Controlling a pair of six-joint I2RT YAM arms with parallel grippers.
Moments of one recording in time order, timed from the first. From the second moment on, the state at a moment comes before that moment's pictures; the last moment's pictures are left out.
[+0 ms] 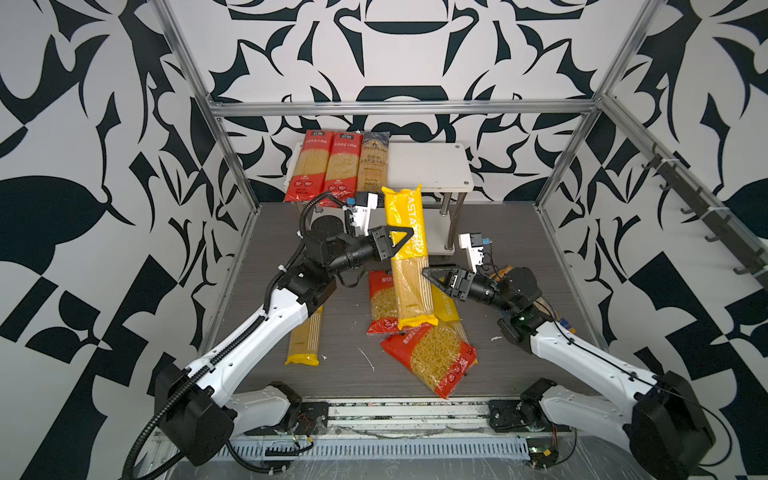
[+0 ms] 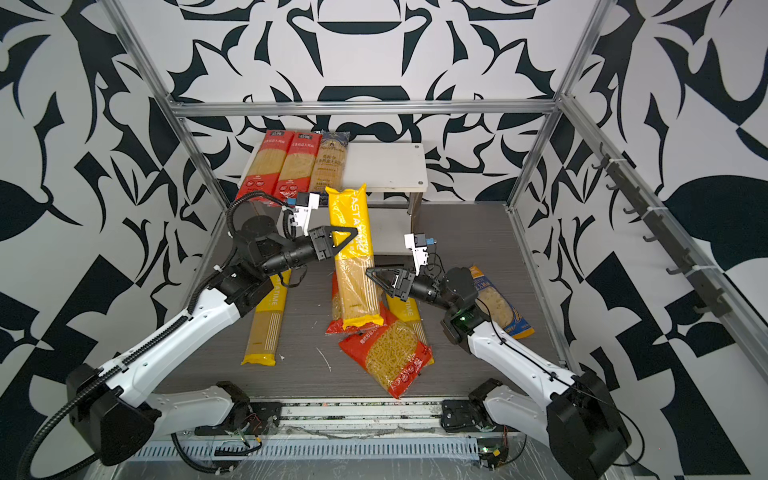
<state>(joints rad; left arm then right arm) -0.61 1.22 1.13 0.09 0.52 -0.84 0.54 1.07 0.56 0.72 -0.70 1.01</state>
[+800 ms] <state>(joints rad) -0.52 1.39 1.37 0.01 0.46 -0.88 0.58 1.14 0.56 0.80 -0.63 1.07</state>
